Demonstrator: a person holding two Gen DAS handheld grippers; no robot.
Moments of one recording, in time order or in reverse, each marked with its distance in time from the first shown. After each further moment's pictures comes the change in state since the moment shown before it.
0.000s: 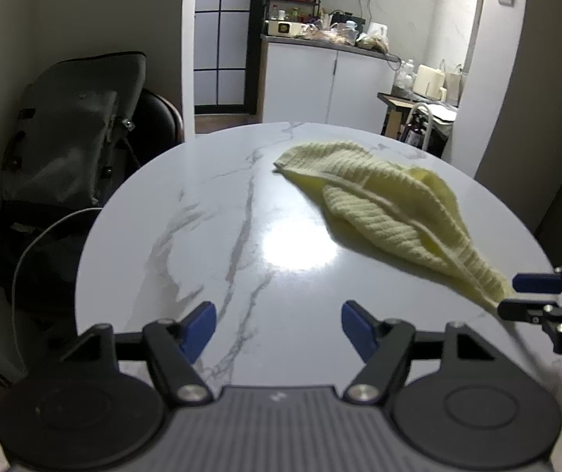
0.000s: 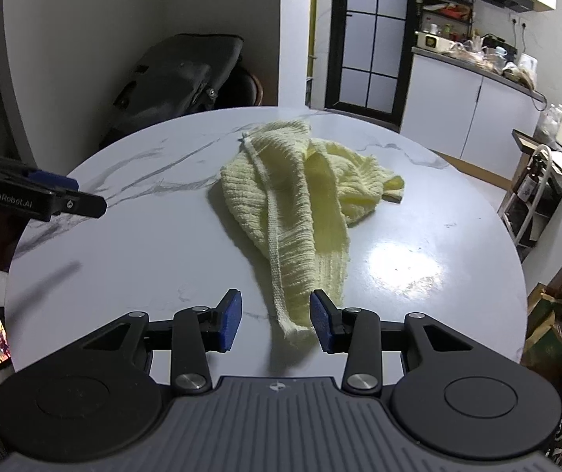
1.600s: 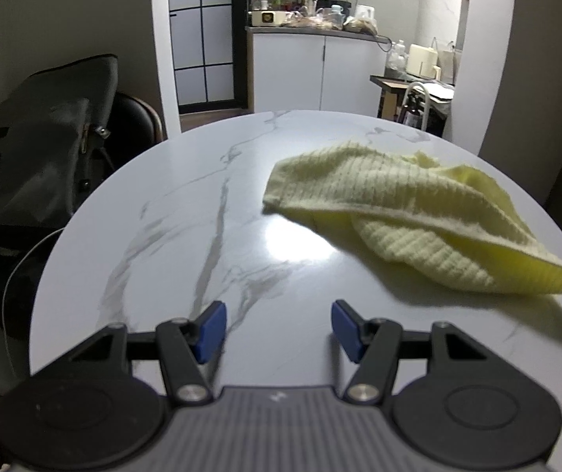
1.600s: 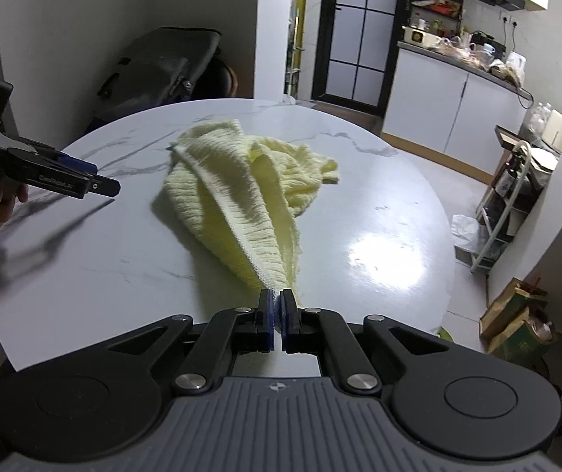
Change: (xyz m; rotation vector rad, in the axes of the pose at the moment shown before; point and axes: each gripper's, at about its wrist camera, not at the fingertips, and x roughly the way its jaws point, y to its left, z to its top) left arm 0.054 -0.022 0.019 0.076 0.022 -0.019; right arm -0.041 -0.062 -0.013 0.003 0.028 -0.047
